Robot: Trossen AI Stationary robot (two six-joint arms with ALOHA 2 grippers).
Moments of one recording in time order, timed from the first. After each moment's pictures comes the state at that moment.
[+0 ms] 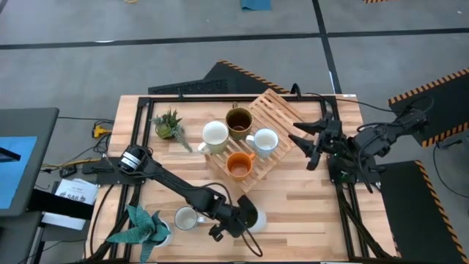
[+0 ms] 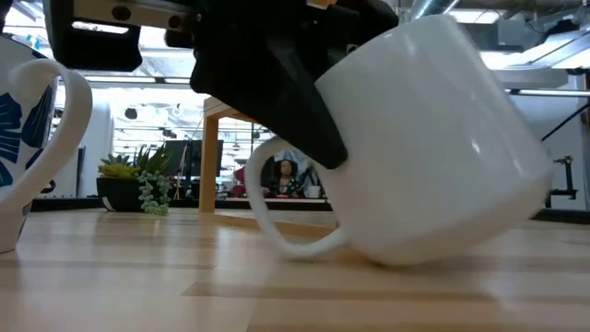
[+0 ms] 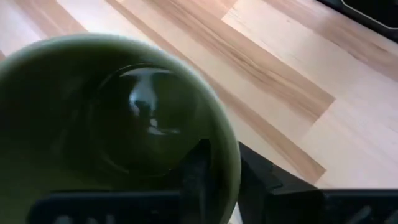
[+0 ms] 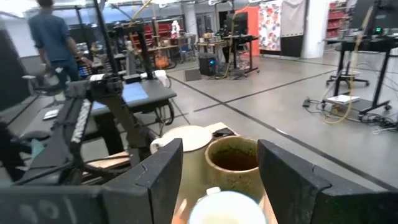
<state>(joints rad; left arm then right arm) -0.45 2.06 1.48 -0.29 -0.07 0.45 0.52 0.88 1.04 -0.19 0.94 0.18</state>
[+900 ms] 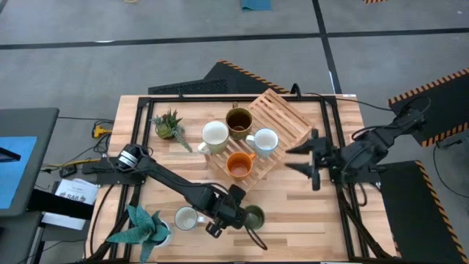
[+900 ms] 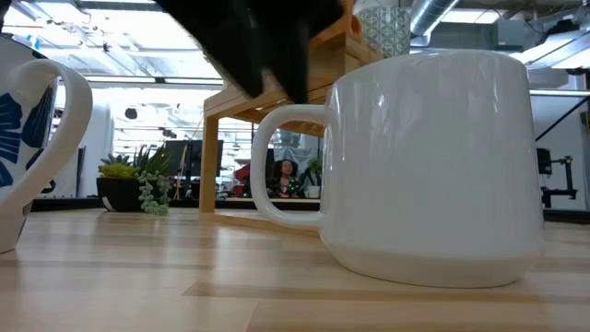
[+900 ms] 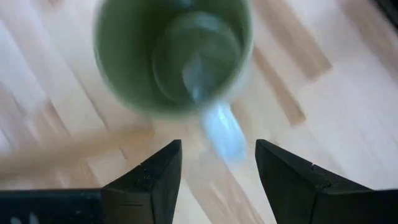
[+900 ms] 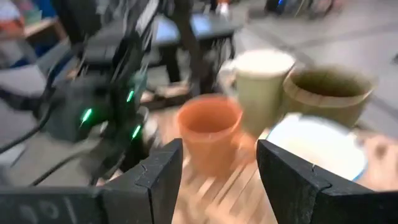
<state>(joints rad) -0.45 2.03 1.71 -0.77 -0.16 0.18 0.54 0.92 1.04 -0.42 0.63 0.36</state>
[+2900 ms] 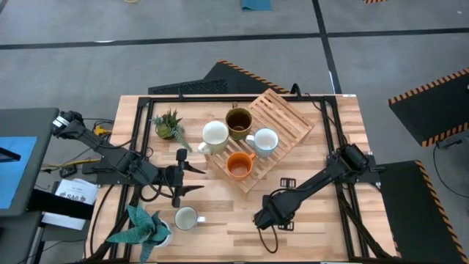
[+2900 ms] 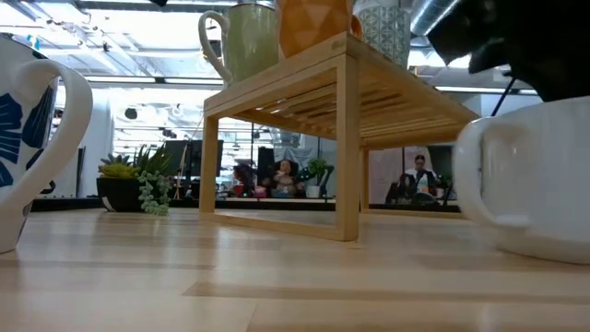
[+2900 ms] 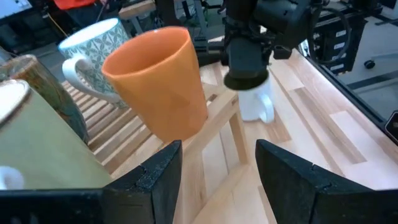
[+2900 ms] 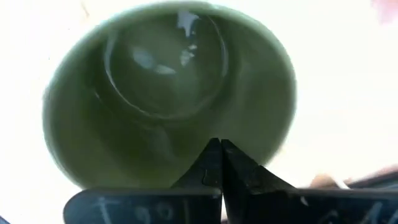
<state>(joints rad) -0.52 1.01 0.74 -0.01 -0.53 0.12 0.54 2.01 1.58 -1.44 0.03 0.67</state>
